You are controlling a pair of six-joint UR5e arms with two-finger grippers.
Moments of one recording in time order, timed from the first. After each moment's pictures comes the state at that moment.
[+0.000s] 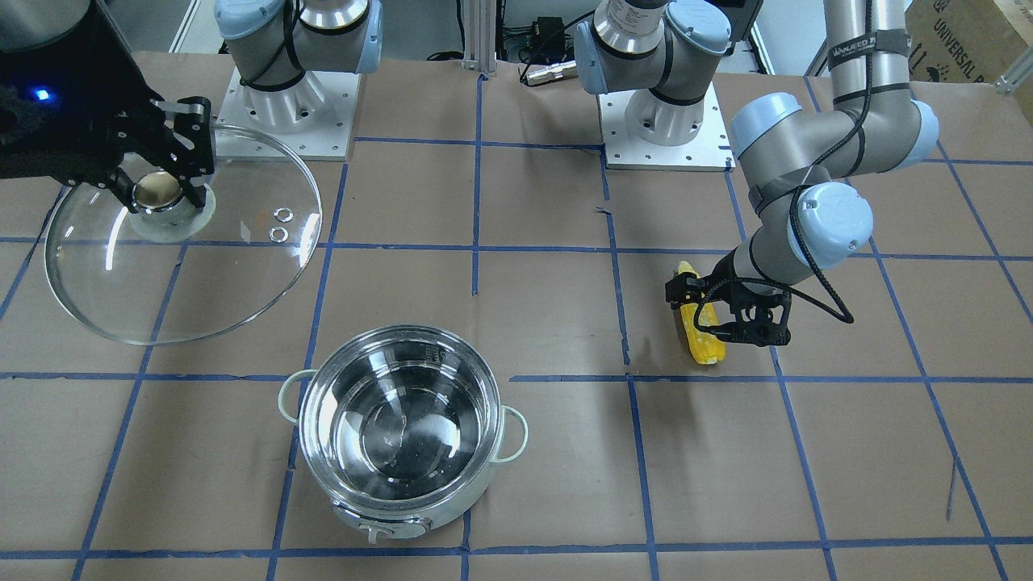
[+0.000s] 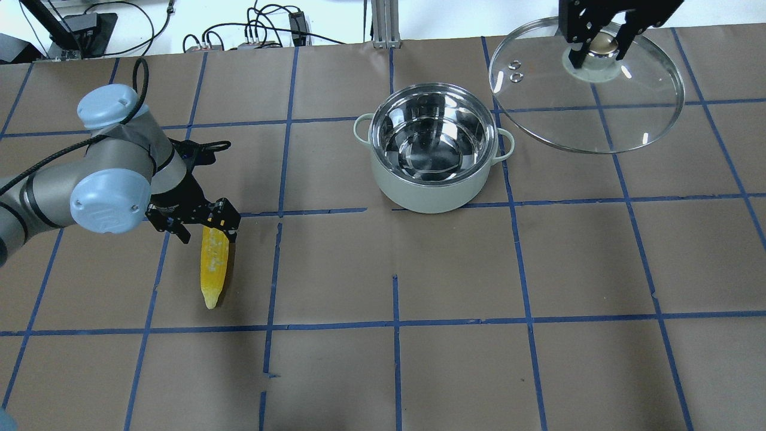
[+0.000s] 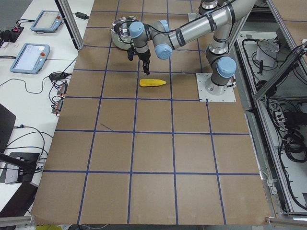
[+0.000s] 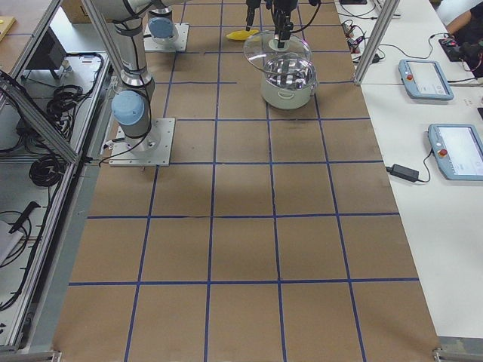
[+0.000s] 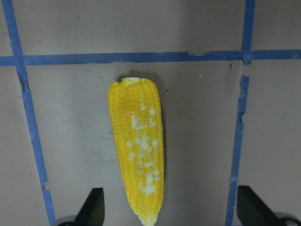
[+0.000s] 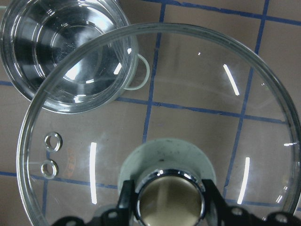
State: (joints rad) left arm -1.35 -1.81 -1.99 -1.15 1.58 0.28; right arm 1.54 -1.43 1.19 -1.31 -1.59 -0.18
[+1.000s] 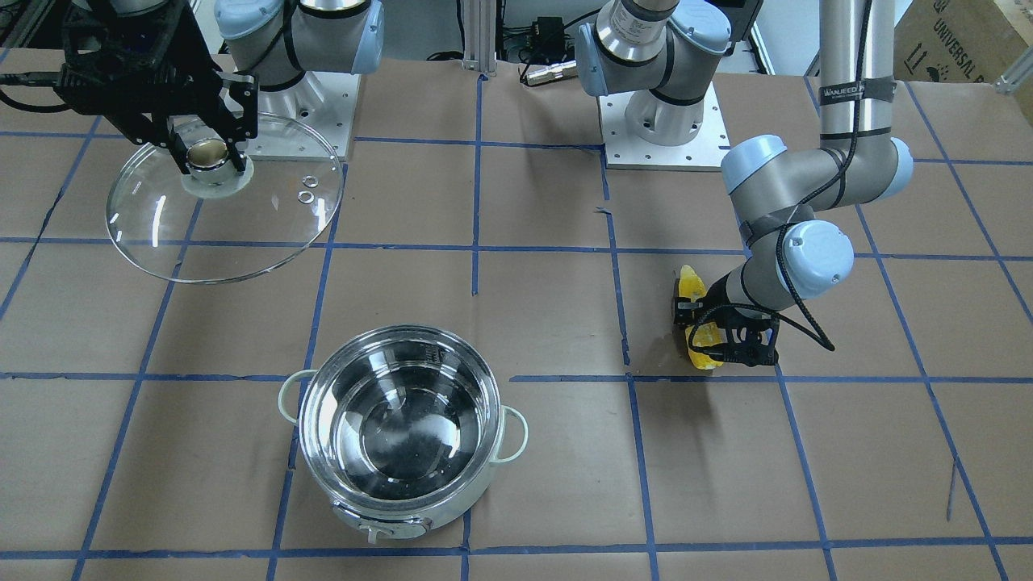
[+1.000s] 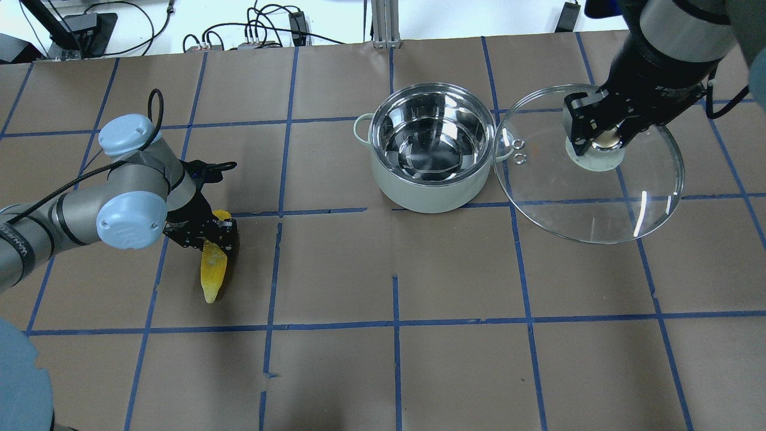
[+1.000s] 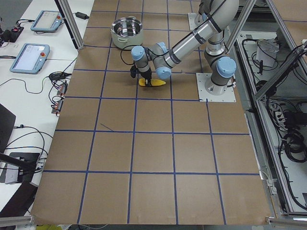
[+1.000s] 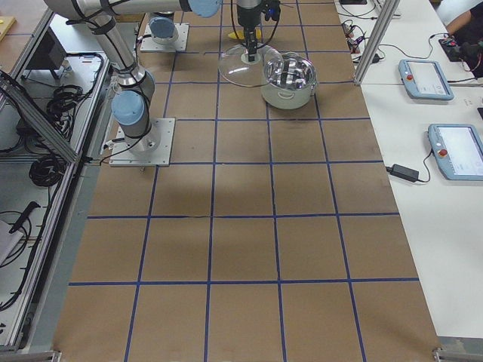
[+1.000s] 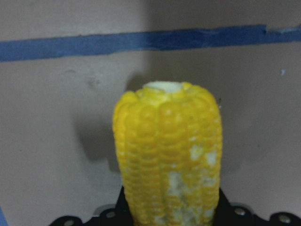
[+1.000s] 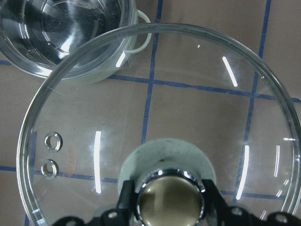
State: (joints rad) left arm -1.34 -1.88 -2.02 -1.03 1.57 0.29; right arm 1.53 -1.70 1.62 -1.56 -1.59 -0.18
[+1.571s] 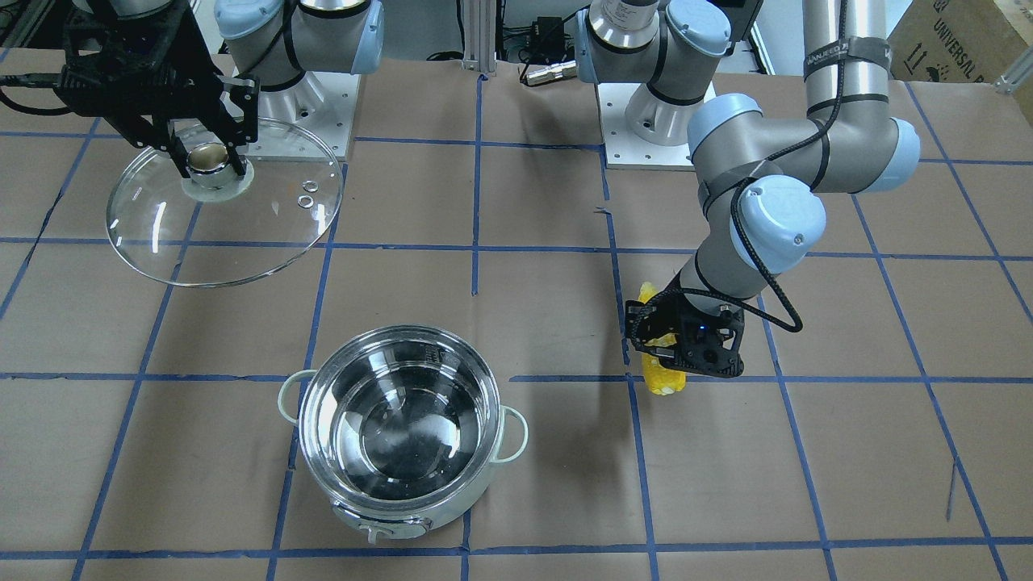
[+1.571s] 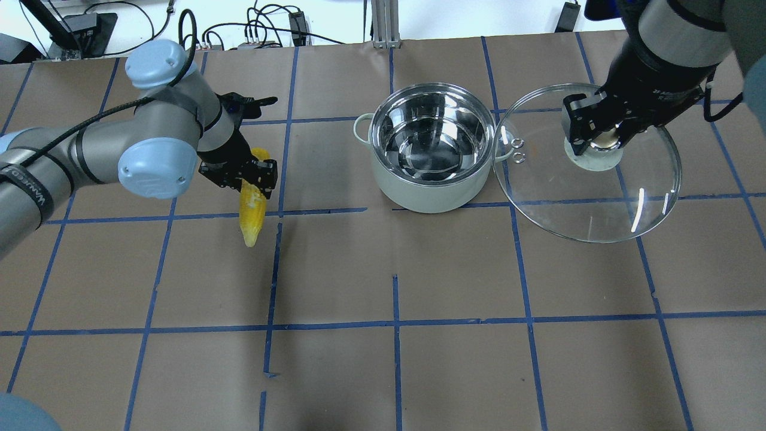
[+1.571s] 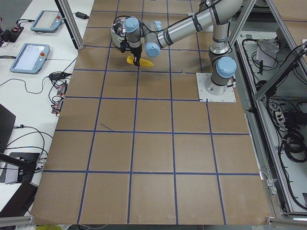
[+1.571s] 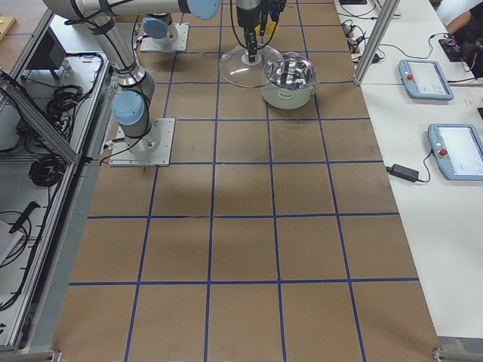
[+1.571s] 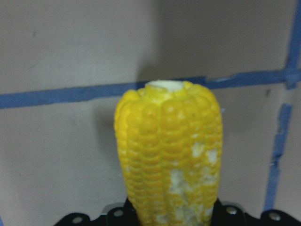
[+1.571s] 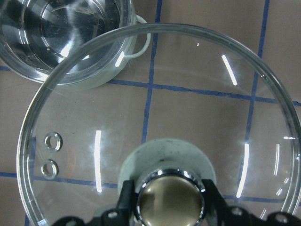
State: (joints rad) left arm -1.56 -1.86 -1.75 -1.16 1.49 0.13; right arm 1.53 -1.70 1.64 -1.59 -1.59 -0.17
